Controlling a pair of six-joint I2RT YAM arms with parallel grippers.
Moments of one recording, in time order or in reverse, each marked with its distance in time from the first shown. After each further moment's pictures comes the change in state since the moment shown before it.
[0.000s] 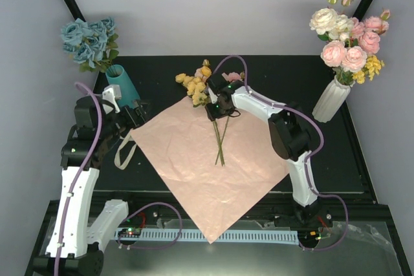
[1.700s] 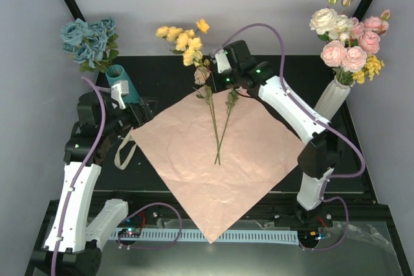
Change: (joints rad) left arm -0.029 0.026 -0.011 0.105 0.149 -0.003; right arm -0.034 -0.269 0.129 0.009 -0.165 0.035
